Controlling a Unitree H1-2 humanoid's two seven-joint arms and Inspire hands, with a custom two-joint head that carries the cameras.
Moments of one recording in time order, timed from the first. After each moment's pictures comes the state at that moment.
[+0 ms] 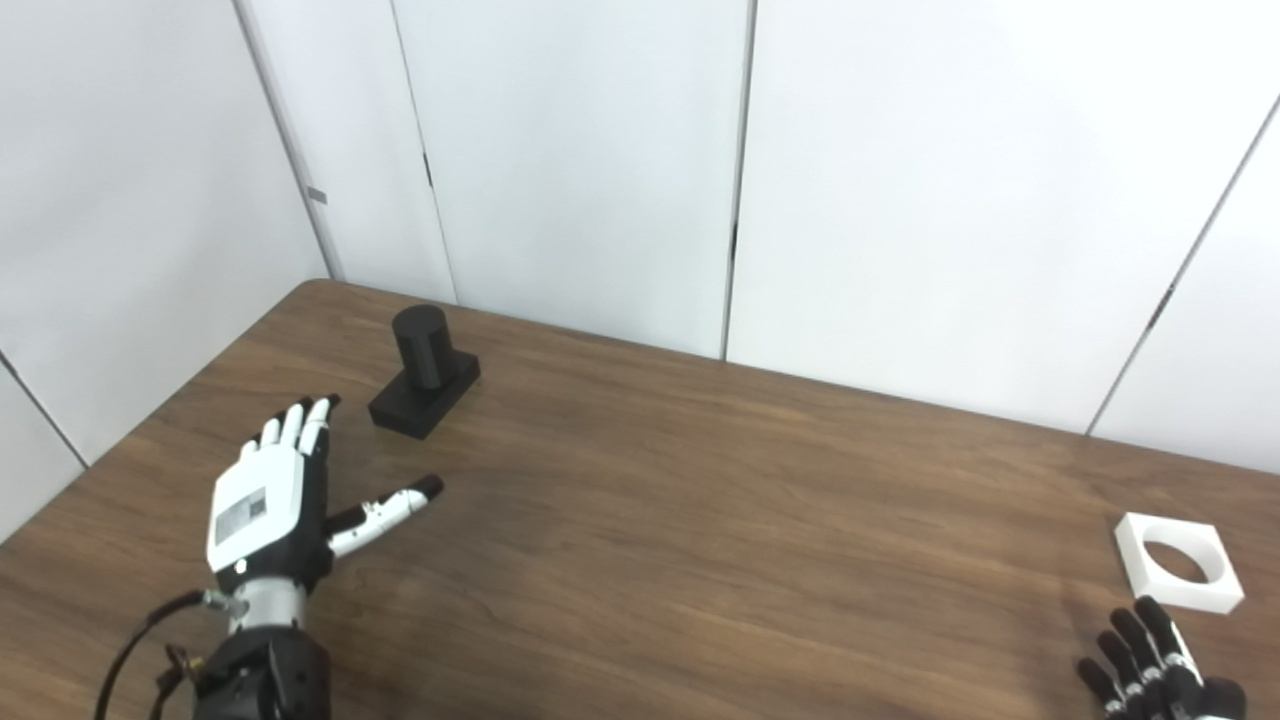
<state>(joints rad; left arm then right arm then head) 0.02 0.19 0.15 -0.27 1.07 0.47 0.01 0.17 -0.10 -0.21 -0.24 0.24 0.14 0.11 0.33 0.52</state>
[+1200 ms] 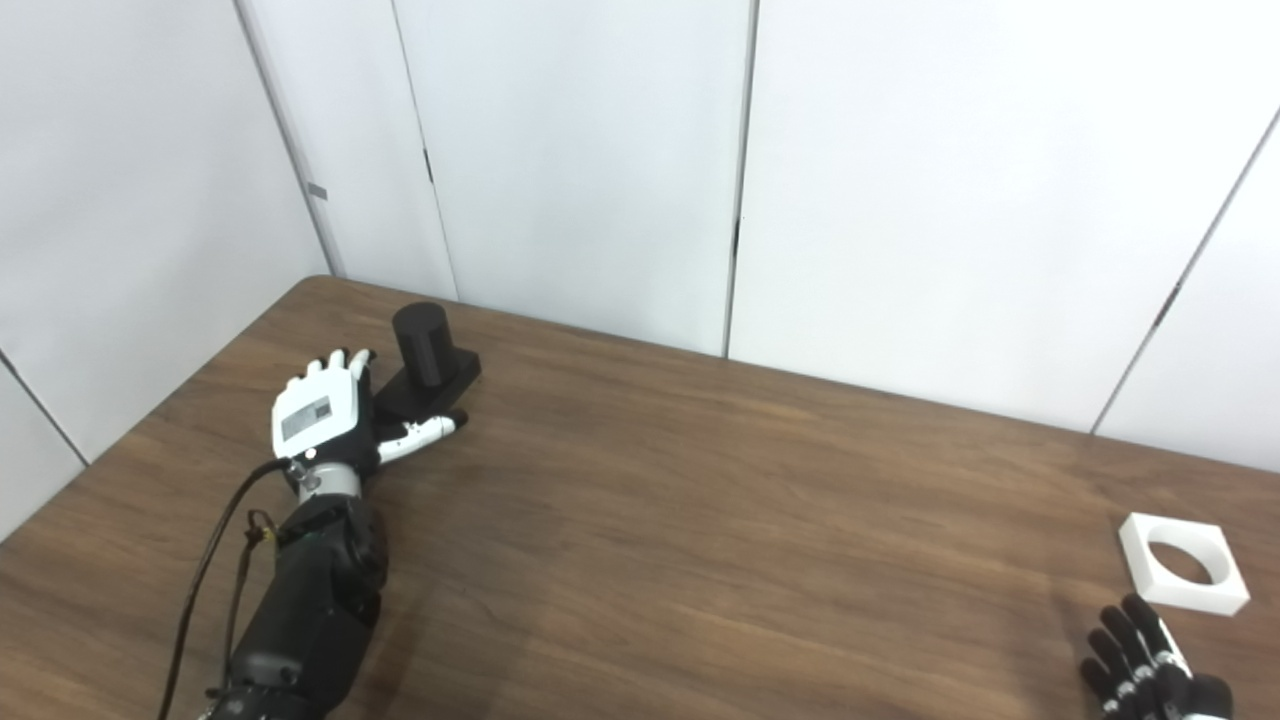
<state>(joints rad) -0.32 0.25 0.16 0.26 1.08 0.47 0.08 0.18 -0.09 -0.19 -0.27 0.23 0.15 0.11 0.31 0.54</state>
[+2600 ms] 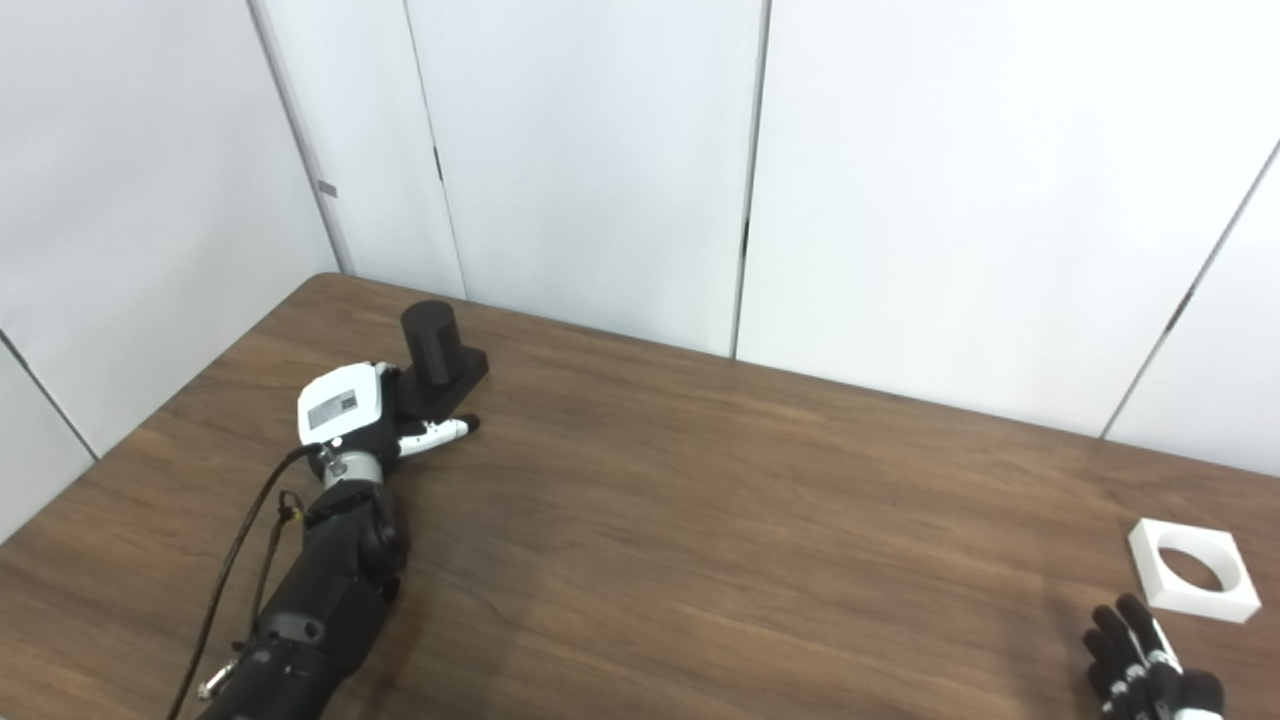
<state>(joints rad) -0.42 0.29 0.06 0.48 1.01 0.47 0.20 0.19 -0.09 -0.18 -0.30 0.22 0.19 0.10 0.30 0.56</state>
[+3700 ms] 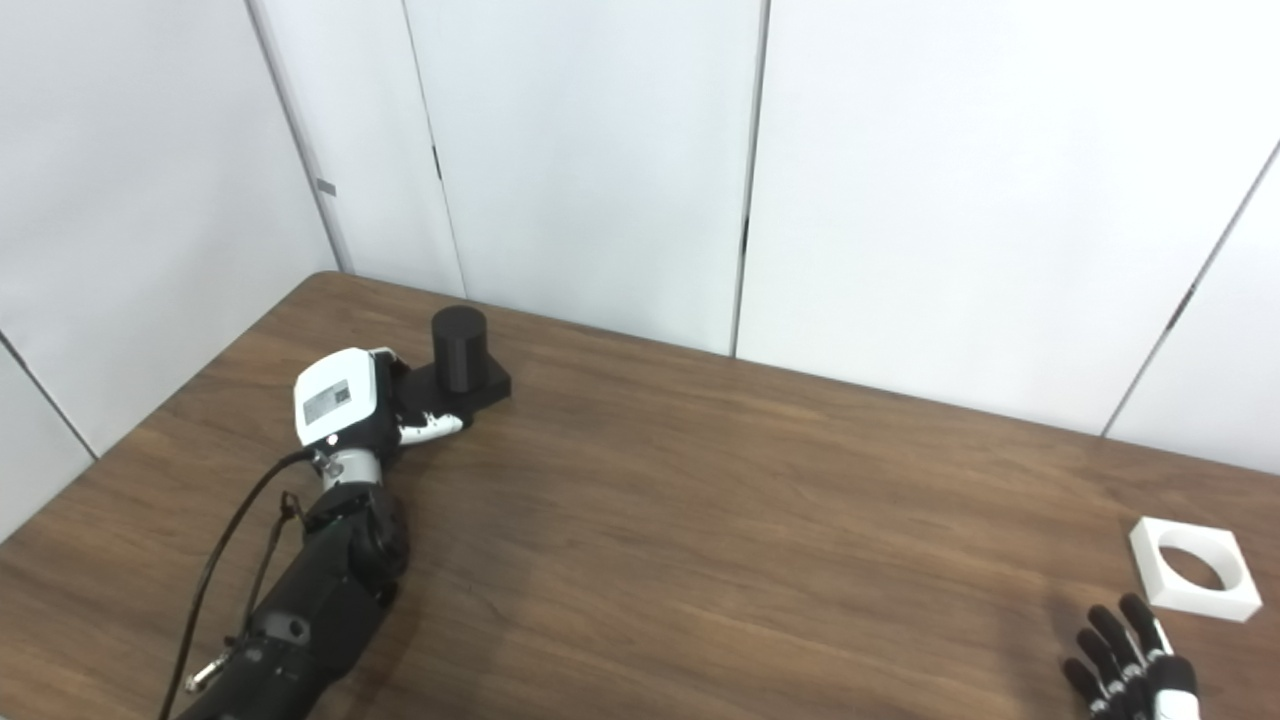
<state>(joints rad) -0.39 0.33 -0.03 0.45 0.80 0.43 0.41 0.19 -0.09 -0.17 -0.31 0.21 0.19 0.09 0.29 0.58</state>
